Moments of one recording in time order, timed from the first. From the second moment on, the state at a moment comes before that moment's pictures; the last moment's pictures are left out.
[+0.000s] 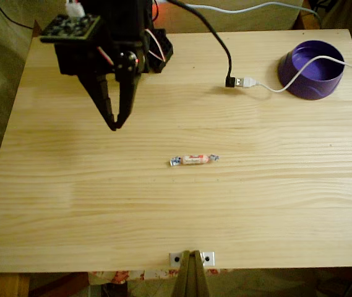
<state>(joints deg) -1.7 162.3 151.0 58.4 -6.8</state>
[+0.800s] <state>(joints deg) -19.5 117.2 125.3 61.4 -41.3</state>
